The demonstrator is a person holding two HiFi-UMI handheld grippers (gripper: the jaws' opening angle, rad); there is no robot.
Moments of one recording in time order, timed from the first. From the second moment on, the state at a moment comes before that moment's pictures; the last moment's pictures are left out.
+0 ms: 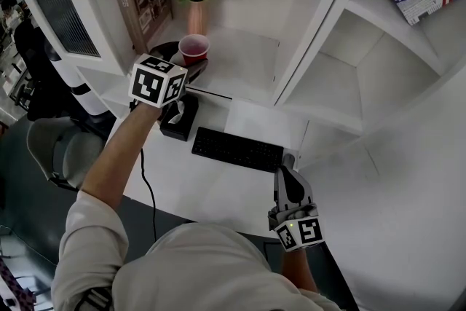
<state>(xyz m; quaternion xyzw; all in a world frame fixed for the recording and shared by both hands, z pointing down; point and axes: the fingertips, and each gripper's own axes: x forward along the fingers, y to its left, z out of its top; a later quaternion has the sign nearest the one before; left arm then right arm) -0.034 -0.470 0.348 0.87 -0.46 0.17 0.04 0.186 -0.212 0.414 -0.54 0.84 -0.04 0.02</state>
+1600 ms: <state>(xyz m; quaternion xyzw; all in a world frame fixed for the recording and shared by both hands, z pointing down) -0.076 -0.340 0.297 0.88 -0.46 0.08 0.00 0.136 -0.212 0.395 -0.49 0.87 -0.02 0.03</state>
